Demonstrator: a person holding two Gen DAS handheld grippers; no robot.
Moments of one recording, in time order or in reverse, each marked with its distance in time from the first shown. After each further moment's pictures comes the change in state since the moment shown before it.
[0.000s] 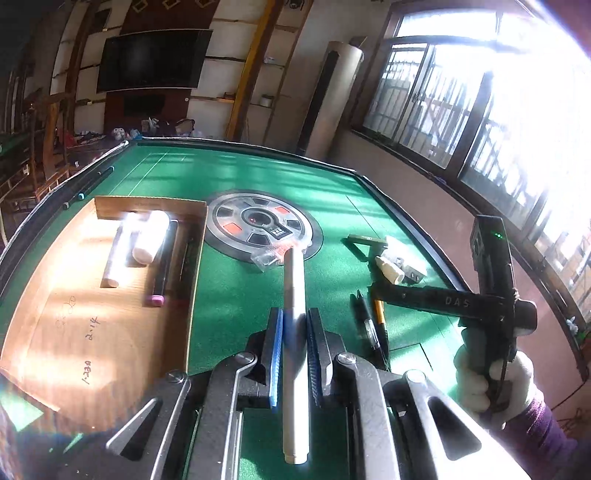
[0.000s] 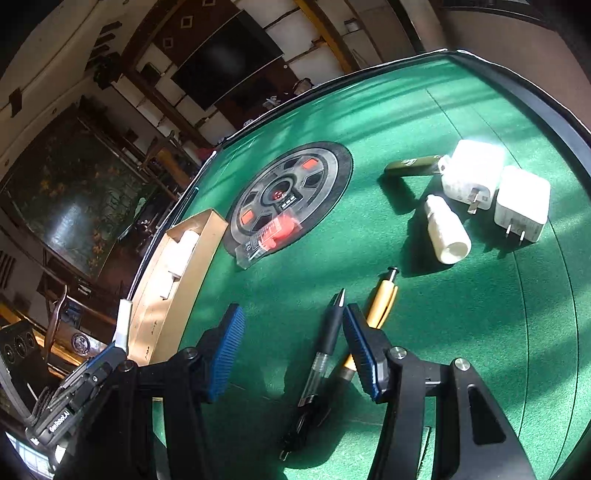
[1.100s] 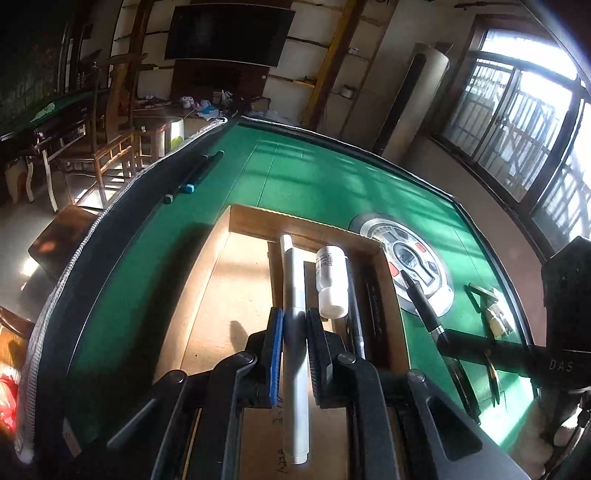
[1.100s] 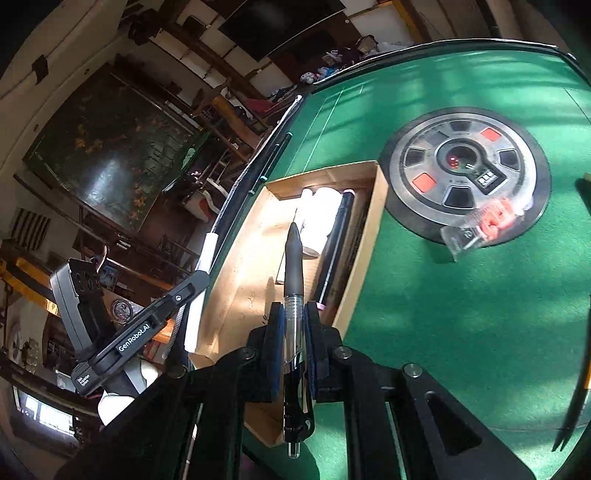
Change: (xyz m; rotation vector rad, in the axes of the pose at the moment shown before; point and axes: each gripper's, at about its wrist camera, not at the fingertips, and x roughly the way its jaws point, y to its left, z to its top) left arm 0.028 0.184 0.073 -0.166 0.093 0.208; right arm 0.105 0.180 0.033 -0.026 0.176 0.221
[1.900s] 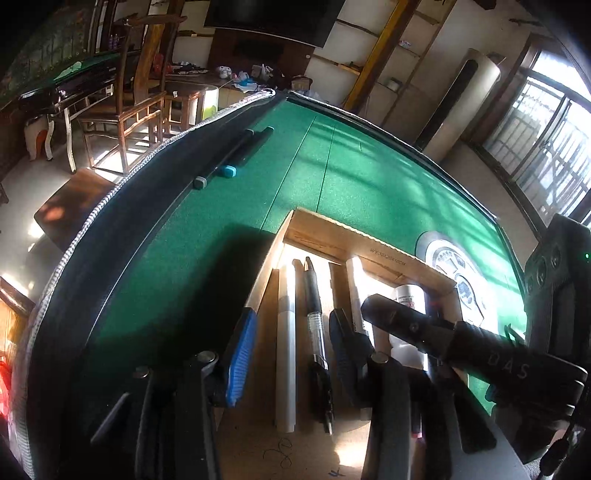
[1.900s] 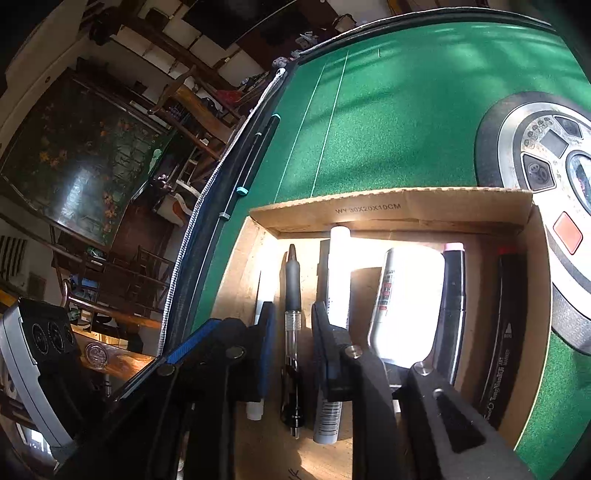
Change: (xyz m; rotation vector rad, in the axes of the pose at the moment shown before) left arm 0.052 0.052 0.031 -0.139 0.063 0.059; right arm 0.141 0.022 0.068 0.071 0.017 -0.106
